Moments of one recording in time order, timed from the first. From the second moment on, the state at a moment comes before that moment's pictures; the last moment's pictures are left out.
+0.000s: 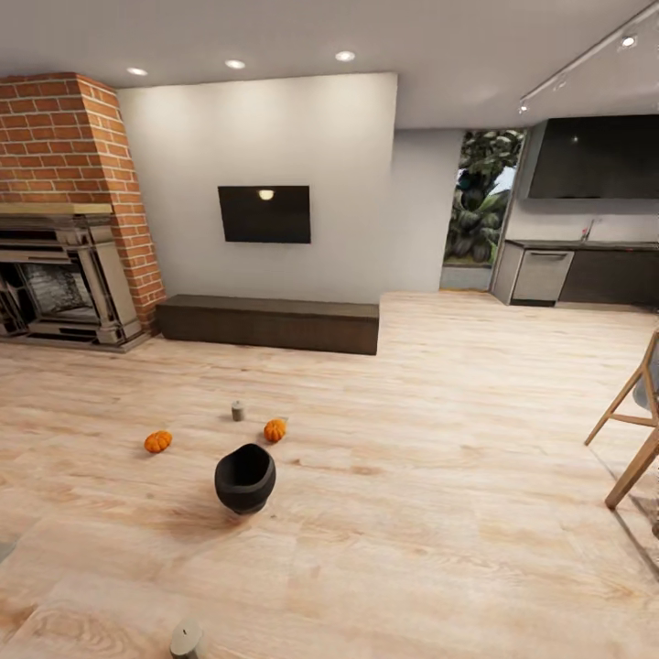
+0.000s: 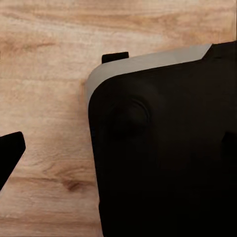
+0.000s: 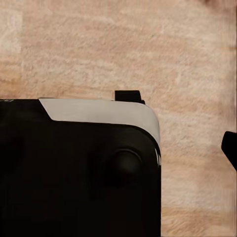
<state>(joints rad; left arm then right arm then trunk) 0.03 0.01 -0.04 -0.19 -0.08 -0.03 0.03 -0.08 0.00 0.01 -0.07 -0.01 -0.13 -0.02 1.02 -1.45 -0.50</state>
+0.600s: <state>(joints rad) -0.23 0.01 -0.03 -0.45 0.11 0.17 0.02 -0.25 0.11 0.01 -0.40 -0.01 0.11 -0.20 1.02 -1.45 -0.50</state>
